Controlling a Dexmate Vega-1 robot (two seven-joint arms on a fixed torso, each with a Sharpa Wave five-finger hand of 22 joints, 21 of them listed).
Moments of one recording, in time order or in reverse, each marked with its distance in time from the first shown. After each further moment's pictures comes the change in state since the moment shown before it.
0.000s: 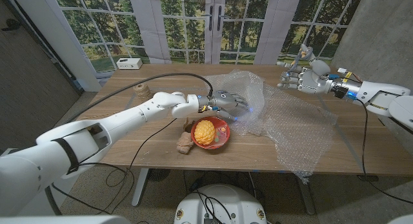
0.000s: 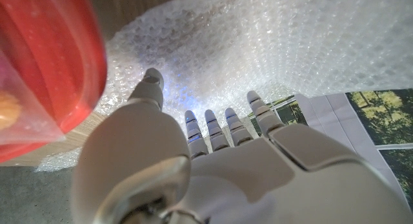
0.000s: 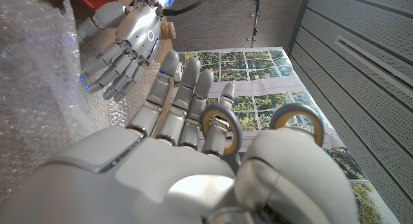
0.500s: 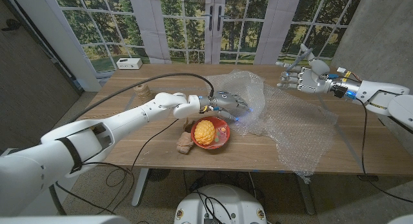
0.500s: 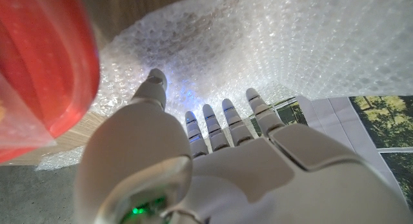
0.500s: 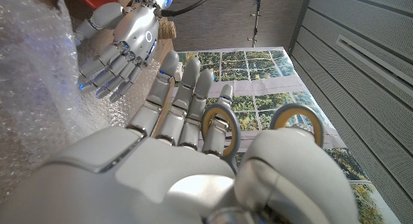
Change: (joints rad) left arm -0.008 -0.026 0.018 0.041 0.009 0.008 0.035; left_hand 0.025 0.025 0.026 -0.019 0.000 -0.009 0.009 0.000 0.000 0.075 -0.035 0.036 0.003 0.175 -0.008 0.049 0.005 0.060 0.006 0.022 0.003; right arm 0.005 -0.003 -0.003 0.001 0.000 -0.002 -0.004; right_hand -0.004 0.004 0.000 0.000 0.000 -0.021 0.022 -0.001 0.000 0.001 -0.001 0.004 -0.003 0.000 0.000 0.000 -0.002 -0.004 0.003 0.000 0.000
